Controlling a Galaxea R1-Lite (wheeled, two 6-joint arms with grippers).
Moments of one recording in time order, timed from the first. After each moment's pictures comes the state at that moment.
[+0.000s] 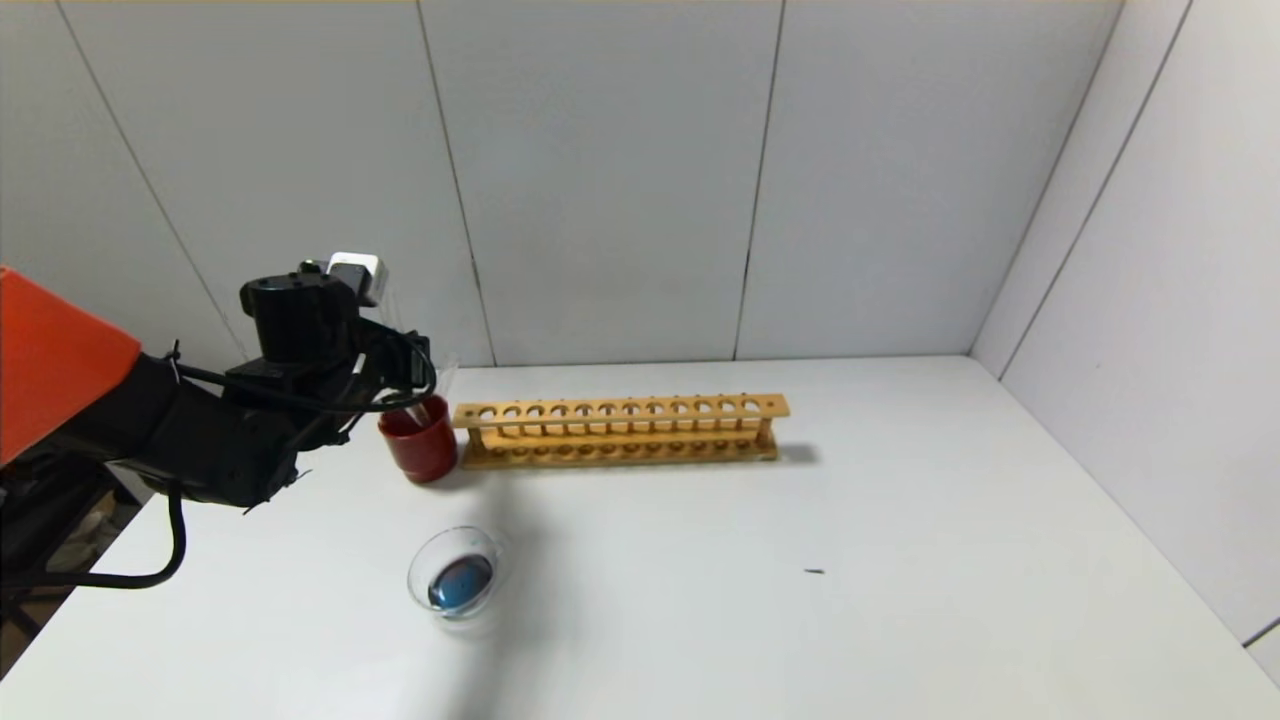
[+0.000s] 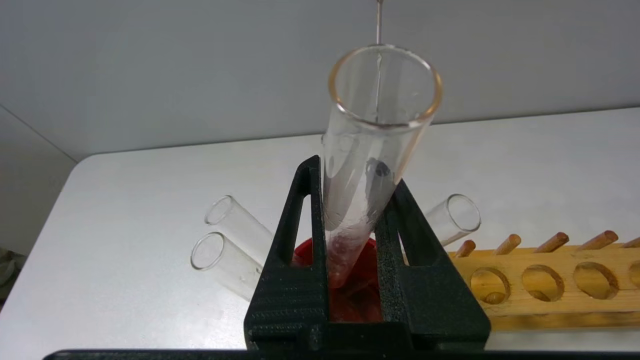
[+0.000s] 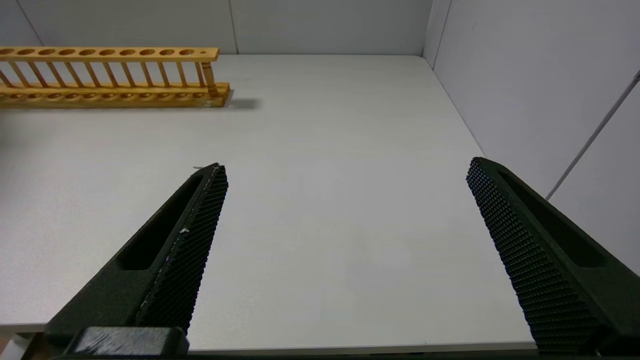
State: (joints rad) left arm -0.15 2.00 -0.95 -0.89 0.18 0.05; right arm 0.00 0.00 0.00 0.00 0.01 0.00
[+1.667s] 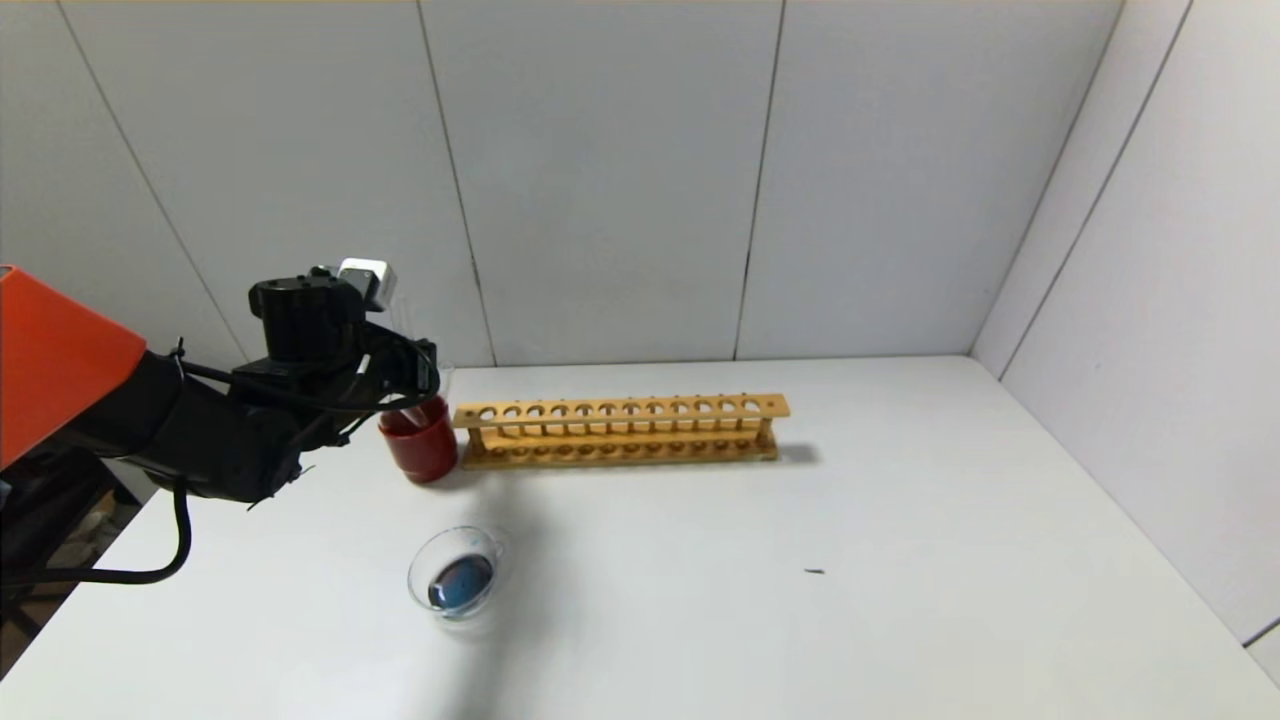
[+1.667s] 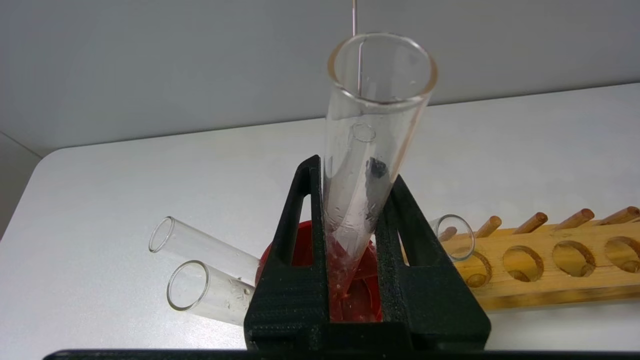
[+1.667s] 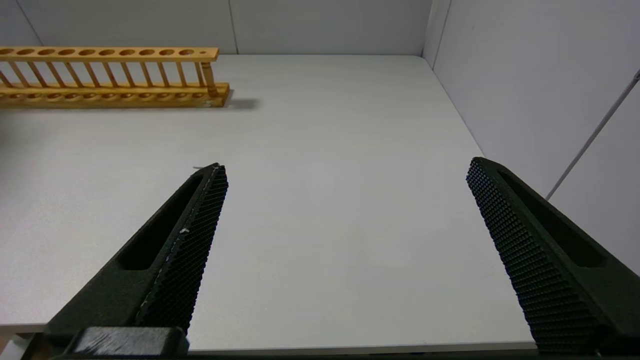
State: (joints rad) left arm -0.15 2.01 -0.96 -0.84 0.12 0.04; right arm 0.00 0.00 0.00 0.00 0.01 0.00
